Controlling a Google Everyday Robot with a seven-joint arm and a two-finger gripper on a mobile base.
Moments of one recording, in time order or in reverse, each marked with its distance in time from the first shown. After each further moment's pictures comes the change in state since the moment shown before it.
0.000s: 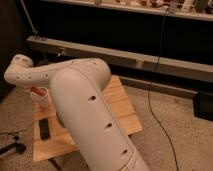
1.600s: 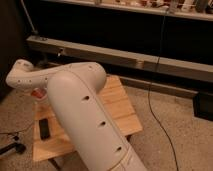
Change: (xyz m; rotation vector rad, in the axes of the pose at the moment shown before) arm 0.011 0.012 0.029 -0.022 0.021 0.010
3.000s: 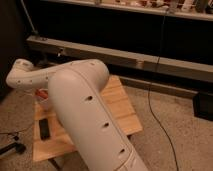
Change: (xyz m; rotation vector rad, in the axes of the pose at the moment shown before) arm 0.022 -0.006 -0.016 0.032 0.064 -0.040
